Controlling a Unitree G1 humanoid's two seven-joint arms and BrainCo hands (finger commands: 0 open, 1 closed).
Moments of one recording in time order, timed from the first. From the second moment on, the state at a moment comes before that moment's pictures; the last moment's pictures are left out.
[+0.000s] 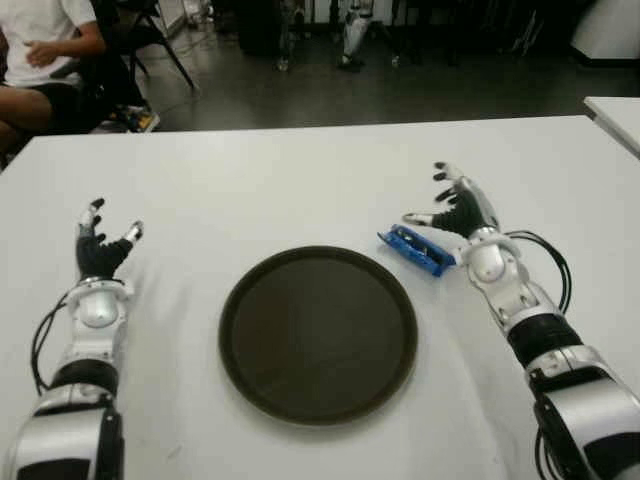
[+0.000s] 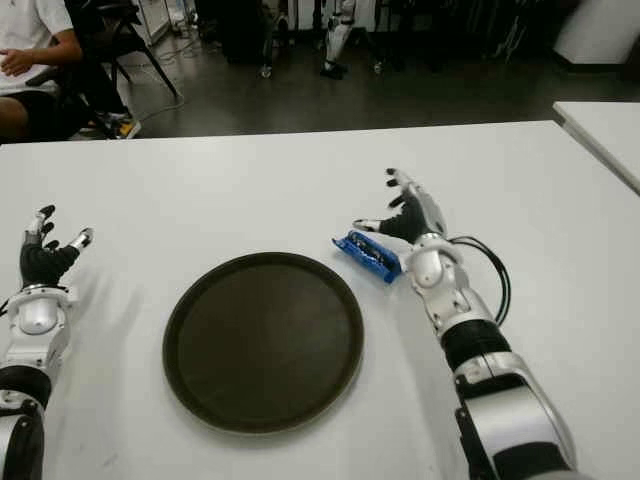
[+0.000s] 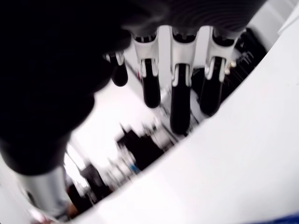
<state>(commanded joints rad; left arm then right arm) -0.50 0.35 0.16 1.10 0.08 -0.44 0.29 -0.56 -0.26 0.24 0.63 -0.48 0.08 -0.09</state>
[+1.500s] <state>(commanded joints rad) -0.49 0.35 0.16 1.09 0.06 -0.44 0.26 -0.49 -0.31 0.36 0.30 -0.66 0.42 0.13</state>
